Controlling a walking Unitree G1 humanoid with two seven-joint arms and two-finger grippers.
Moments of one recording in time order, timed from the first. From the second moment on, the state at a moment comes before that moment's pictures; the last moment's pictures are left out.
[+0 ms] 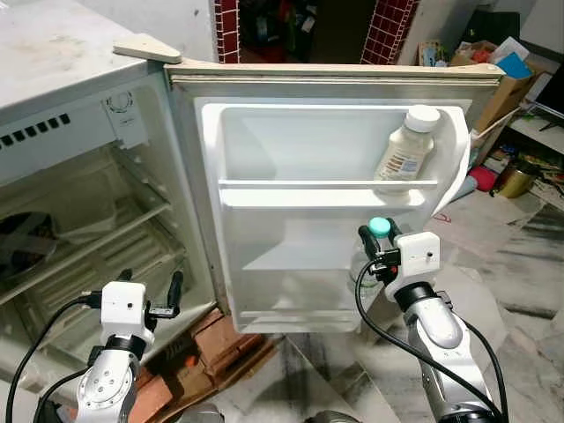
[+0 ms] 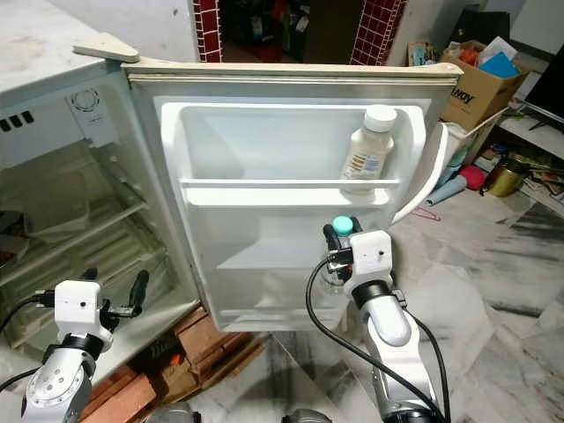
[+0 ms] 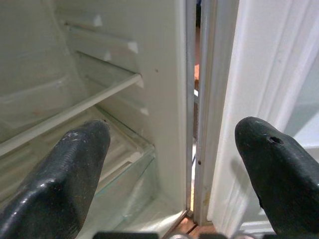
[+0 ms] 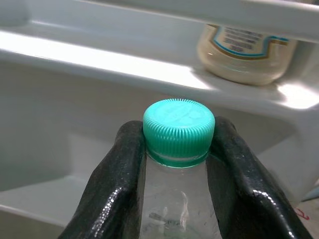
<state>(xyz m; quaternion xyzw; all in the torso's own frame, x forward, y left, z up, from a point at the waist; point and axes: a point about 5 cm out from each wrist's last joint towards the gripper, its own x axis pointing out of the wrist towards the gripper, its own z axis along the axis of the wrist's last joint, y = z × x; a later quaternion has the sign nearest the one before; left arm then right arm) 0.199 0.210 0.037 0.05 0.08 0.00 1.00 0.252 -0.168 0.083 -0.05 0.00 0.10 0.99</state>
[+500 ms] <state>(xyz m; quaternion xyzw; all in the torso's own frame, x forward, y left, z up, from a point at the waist) 0.198 0.211 0.035 0.05 0.09 -0.01 0.99 0.249 -0.167 0.076 -0.04 0.02 0.10 0.99</state>
